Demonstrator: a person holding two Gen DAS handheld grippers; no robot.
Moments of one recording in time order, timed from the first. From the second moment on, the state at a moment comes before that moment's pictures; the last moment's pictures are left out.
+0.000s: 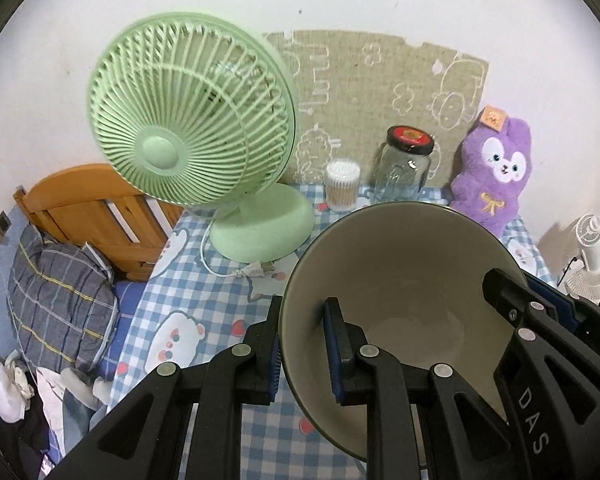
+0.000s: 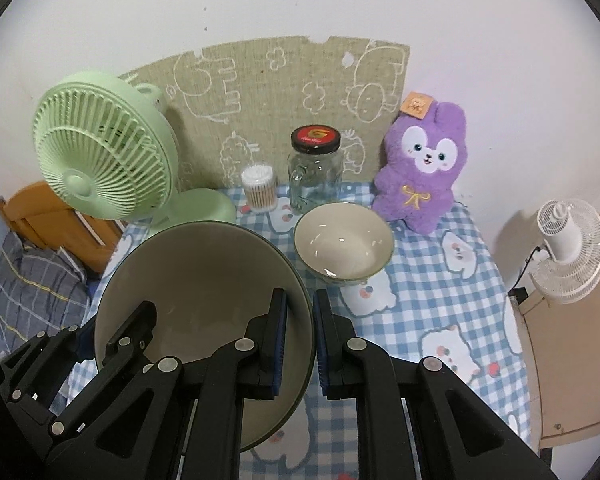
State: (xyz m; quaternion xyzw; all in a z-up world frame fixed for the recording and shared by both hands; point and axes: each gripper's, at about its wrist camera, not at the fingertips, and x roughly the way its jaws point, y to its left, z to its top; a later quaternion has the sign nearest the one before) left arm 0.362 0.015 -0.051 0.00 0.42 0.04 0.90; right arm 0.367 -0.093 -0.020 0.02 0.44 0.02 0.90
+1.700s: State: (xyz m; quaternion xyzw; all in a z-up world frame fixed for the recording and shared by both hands) left arm 0.177 -0.031 -0.085 -0.01 0.47 0.04 0.88; right arm 0.179 -0.146 -0.059 0.02 0.50 0.01 0.87
